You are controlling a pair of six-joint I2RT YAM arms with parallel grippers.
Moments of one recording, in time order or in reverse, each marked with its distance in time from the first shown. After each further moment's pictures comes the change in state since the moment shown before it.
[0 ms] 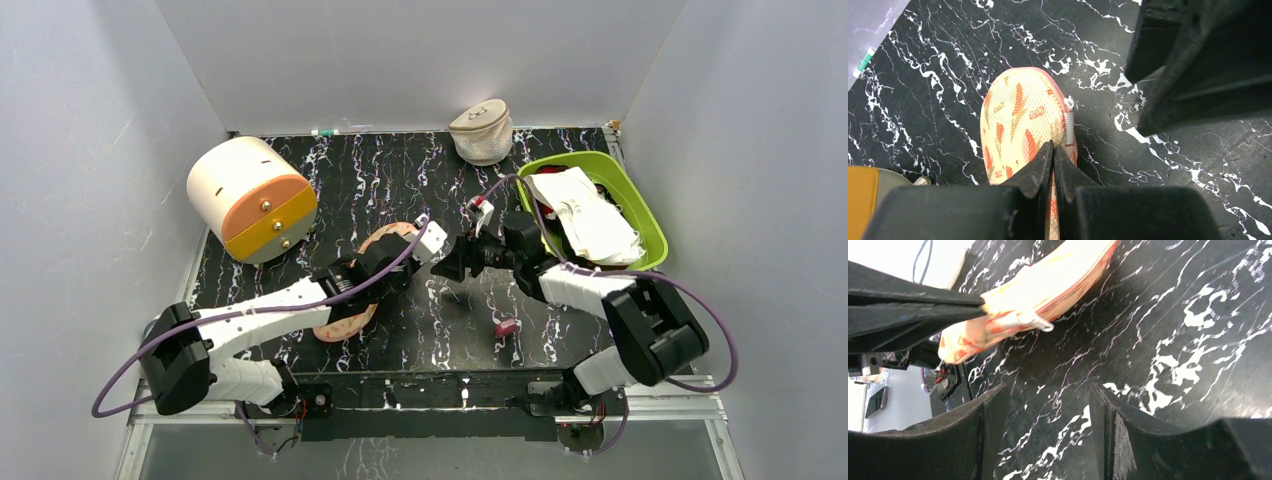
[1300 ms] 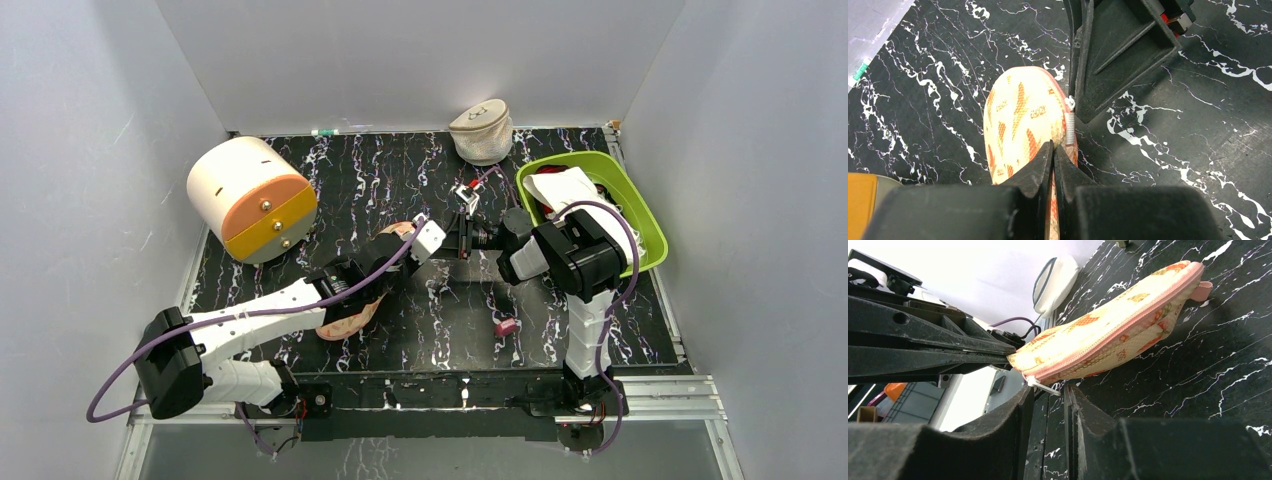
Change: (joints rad) left arm 0.000 -0.039 0.000 0.000 0.036 0.000; right arm -0.085 0.608 0.172 1.031 -0.444 0.726
